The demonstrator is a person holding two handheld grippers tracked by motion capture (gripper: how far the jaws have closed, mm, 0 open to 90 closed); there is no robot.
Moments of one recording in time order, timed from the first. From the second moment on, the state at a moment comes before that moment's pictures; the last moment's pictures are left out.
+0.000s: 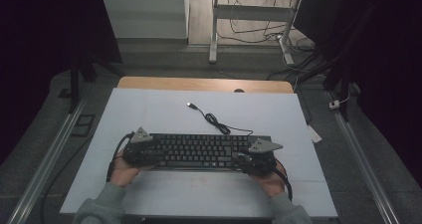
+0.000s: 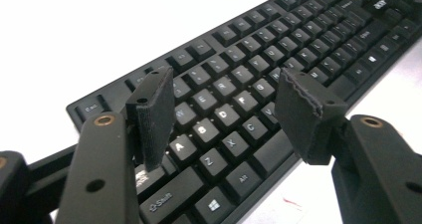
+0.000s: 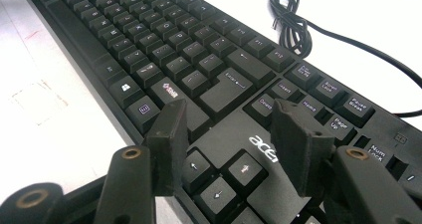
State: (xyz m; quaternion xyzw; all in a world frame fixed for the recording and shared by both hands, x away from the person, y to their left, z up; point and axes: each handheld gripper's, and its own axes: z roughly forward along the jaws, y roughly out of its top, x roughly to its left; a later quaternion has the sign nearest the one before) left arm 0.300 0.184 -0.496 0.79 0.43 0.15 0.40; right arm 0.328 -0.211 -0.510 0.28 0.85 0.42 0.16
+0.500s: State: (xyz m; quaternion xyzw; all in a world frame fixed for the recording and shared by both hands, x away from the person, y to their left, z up) left arm 0.306 0.193 -0.504 0.79 0.45 0.15 0.39; right arm 0.328 -0.209 -0.512 0.28 0.85 0.42 0.16
